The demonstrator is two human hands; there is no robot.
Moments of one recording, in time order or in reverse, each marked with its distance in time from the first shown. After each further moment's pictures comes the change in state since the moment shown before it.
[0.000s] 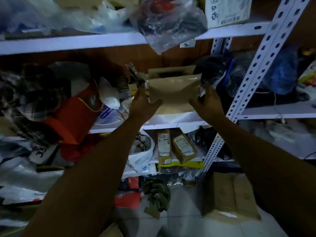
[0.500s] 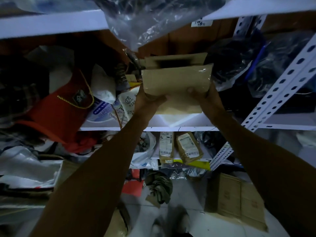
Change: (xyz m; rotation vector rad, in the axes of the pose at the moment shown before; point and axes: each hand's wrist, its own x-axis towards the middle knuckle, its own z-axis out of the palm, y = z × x) left_hand 0.043 -0.007 0.064 -0.628 0.106 -0.332; right_hand 0.061 0.036 0.039 0.663 -0.242 0.241
